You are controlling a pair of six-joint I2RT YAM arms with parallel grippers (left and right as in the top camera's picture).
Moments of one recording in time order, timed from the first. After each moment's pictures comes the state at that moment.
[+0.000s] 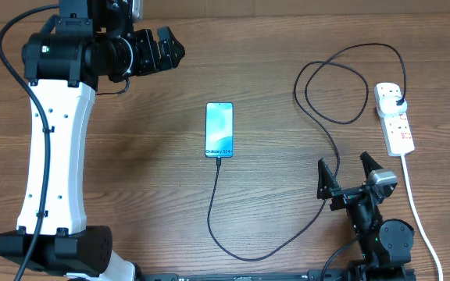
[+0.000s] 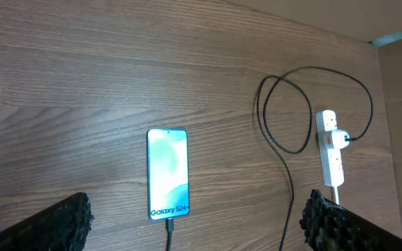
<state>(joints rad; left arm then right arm) -0.07 1.74 2.02 -1.20 0.42 -0.30 0.05 0.01 0.02 -0.02 -0.15 0.15</state>
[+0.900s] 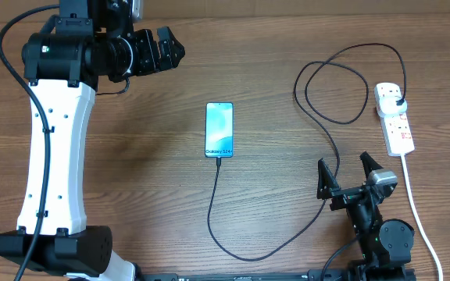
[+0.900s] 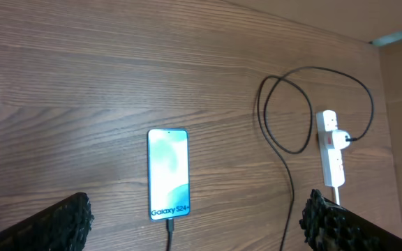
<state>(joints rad) -0.07 1.74 2.02 -1.20 0.41 -0.30 0.05 0.01 0.02 -0.02 -0.15 0.15</state>
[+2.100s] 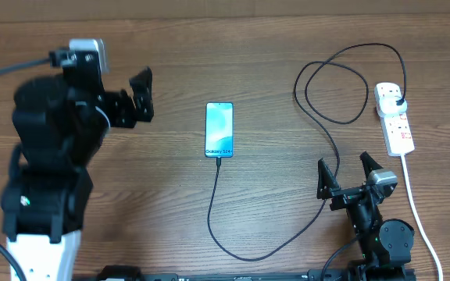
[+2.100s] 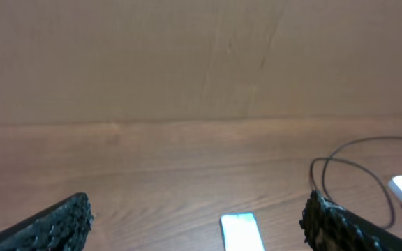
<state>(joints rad) -0.07 1.04 1.29 -0.60 0.14 -0.11 0.05 0.01 0.02 -0.02 -0.15 0.15</state>
